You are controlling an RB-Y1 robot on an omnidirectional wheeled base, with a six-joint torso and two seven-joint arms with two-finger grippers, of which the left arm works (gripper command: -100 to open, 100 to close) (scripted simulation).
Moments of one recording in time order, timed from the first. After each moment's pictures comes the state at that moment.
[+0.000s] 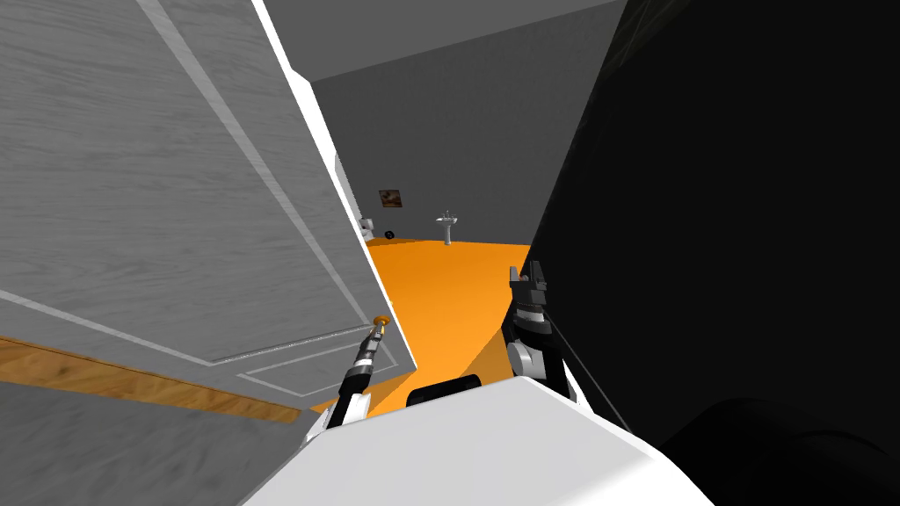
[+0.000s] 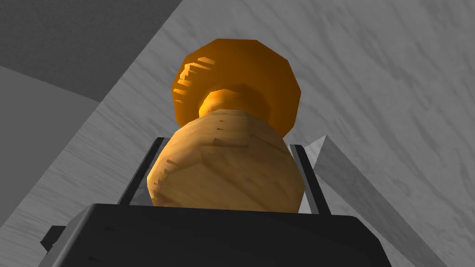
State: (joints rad) arm -0.06 0.19 0.13 -0.65 -0.04 -0.89 -0.61
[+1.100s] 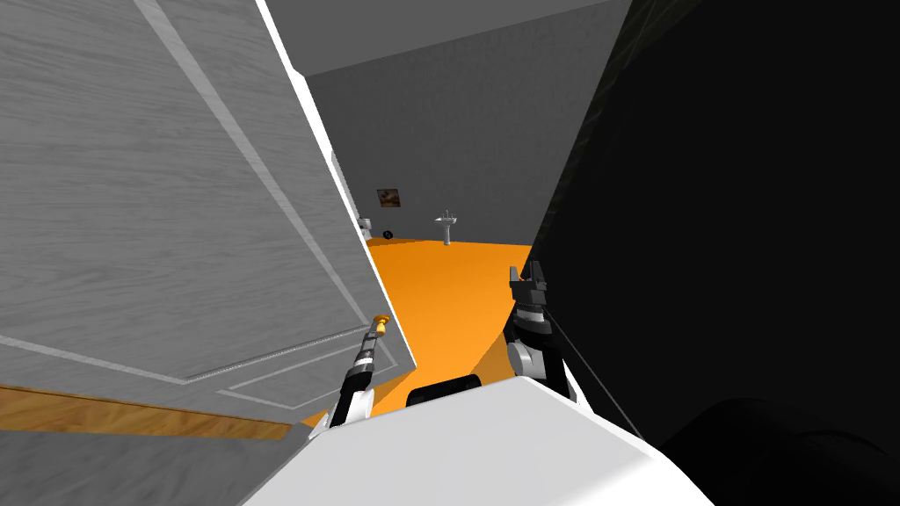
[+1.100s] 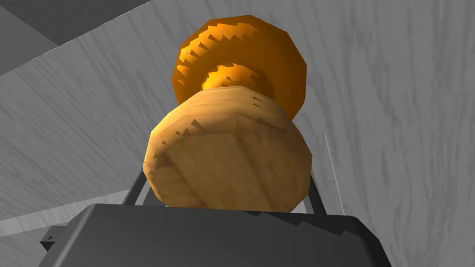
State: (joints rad) arm -0.06 0.17 0.12 -0.66 0.08 -0.88 -0.33
